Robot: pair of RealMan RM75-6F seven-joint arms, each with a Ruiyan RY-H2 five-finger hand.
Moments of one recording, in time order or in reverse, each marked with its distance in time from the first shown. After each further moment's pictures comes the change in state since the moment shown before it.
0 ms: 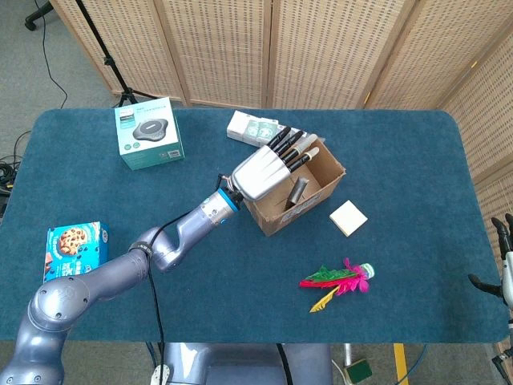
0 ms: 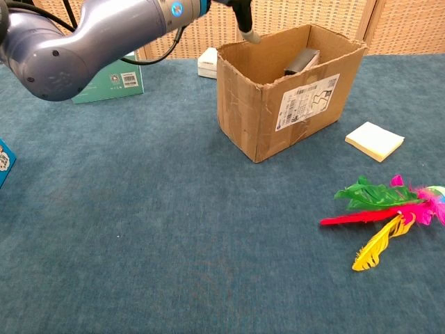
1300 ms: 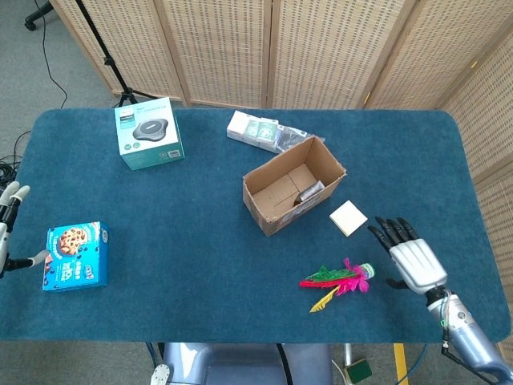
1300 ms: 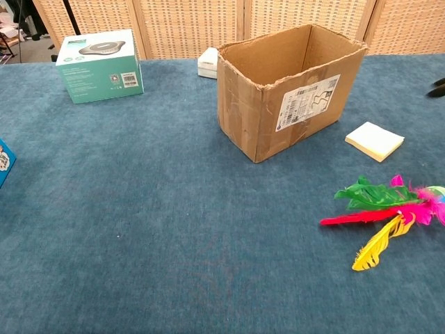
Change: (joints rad) left arm 1.002 0.840 0.284 -0.930 -0.292 0.469 -0.263; right arm 0.281 0.009 -0.092 -0.124 -0.267 -0.361 -0.159
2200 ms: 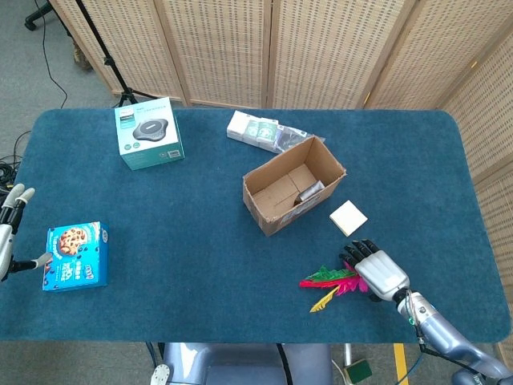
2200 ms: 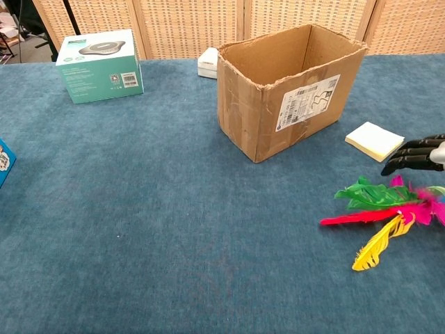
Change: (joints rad) left arm 0.027 -0.013 -0.052 0.003 0.019 -0.057 0.032; right arm 0.128 -0.101 -0.092 0.058 0.040 -0.178 -0.147
